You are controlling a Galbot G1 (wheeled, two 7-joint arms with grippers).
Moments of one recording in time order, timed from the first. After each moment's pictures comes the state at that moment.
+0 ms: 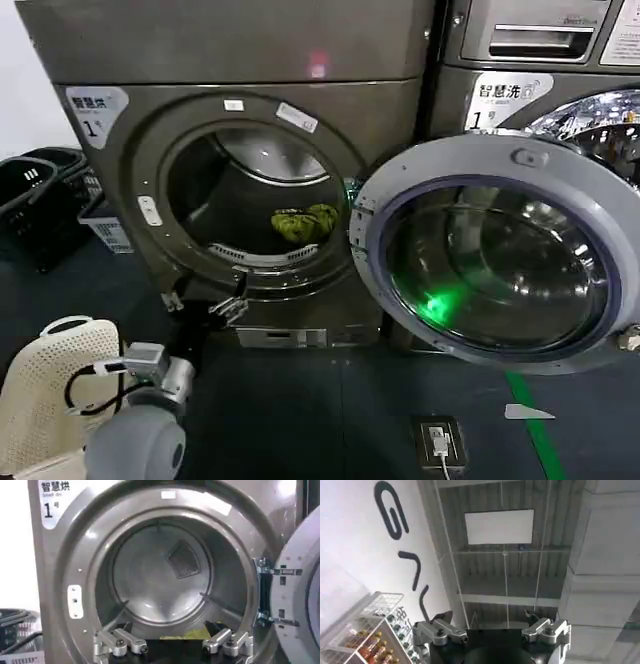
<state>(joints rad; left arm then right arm) 1.32 -1.40 -0.56 -2.33 -0.10 0.55 -0.02 -1.48 1.03 2.20 1.98 0.27 0.15 0.03</state>
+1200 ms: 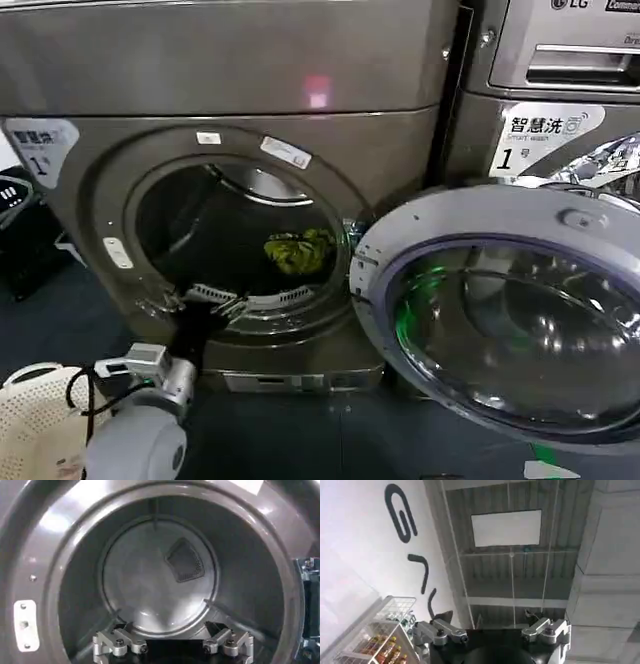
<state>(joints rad) 1.32 -1.40 -0.55 -2.34 -0.10 0.55 -0.01 -1.48 1.04 2.19 1.99 0.29 0.16 0.02</state>
